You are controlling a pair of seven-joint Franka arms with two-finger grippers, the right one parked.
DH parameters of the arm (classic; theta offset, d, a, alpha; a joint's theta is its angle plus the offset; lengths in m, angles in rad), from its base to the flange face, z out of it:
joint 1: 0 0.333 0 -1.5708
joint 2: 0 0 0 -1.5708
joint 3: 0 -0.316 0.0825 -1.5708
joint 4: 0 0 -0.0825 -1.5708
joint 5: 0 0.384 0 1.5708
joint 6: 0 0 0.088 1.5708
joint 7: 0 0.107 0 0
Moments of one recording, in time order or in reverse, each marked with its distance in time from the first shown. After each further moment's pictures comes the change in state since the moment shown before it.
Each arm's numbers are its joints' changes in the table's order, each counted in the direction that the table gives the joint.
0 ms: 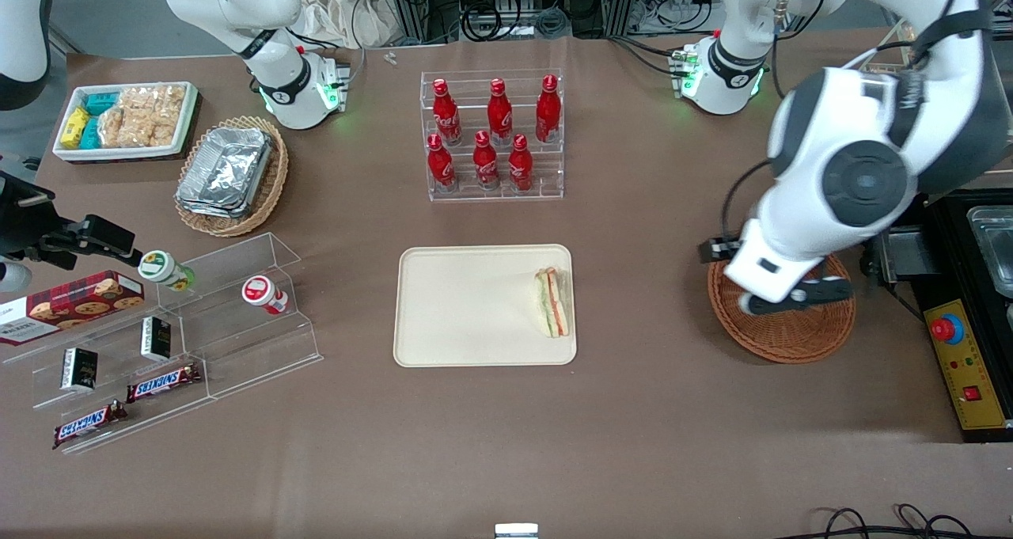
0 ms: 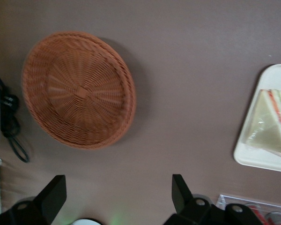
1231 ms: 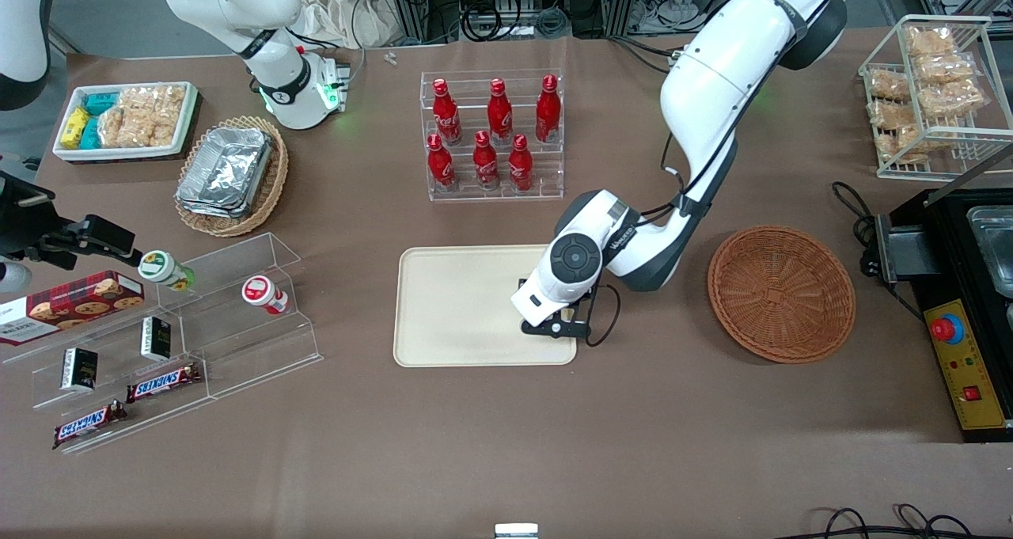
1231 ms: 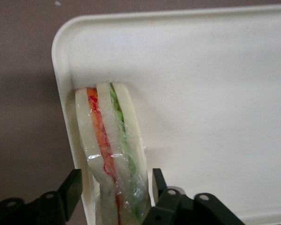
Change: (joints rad) arm -0.007 0.482 0.462 0.000 0.029 0.632 -0.237
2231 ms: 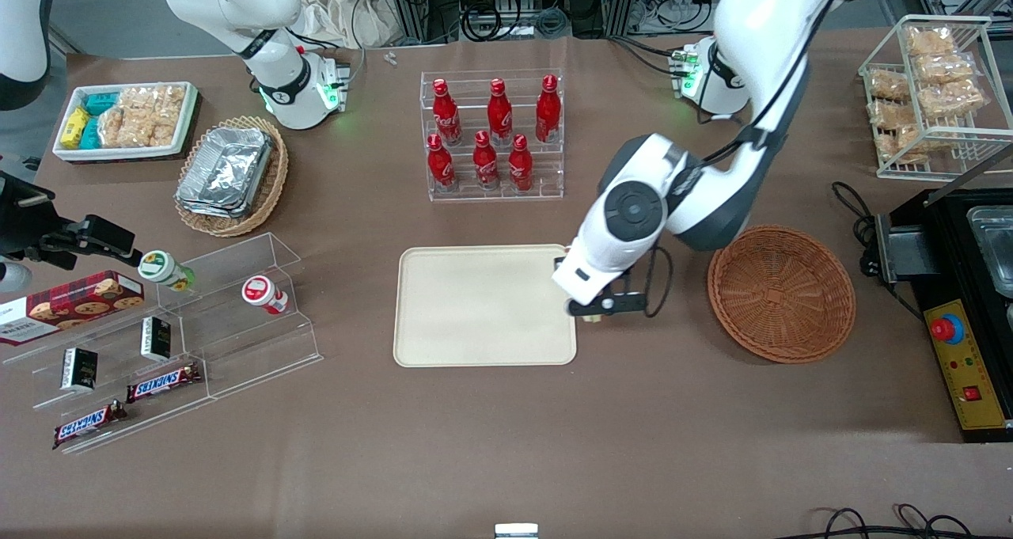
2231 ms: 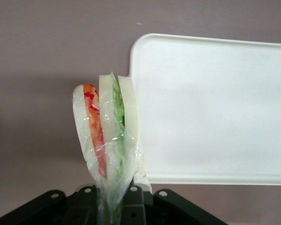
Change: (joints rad) arm 0.053 -0.233 0.001 -0.126 -0.018 -0.119 -0.070
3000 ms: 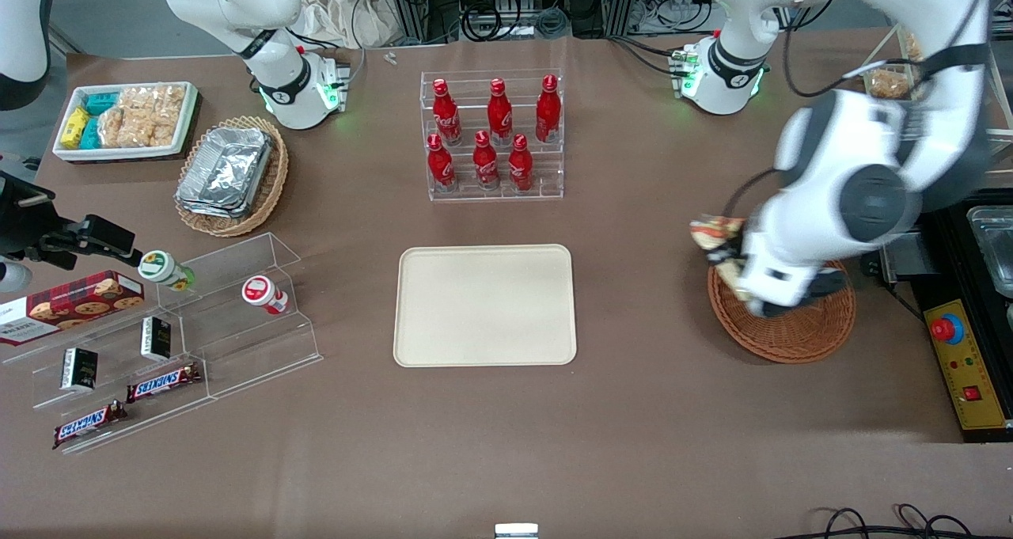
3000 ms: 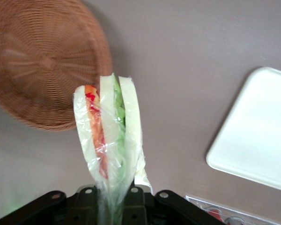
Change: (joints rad) arm 0.247 -0.261 -0.011 -0.049 -0.012 -0.347 -0.009
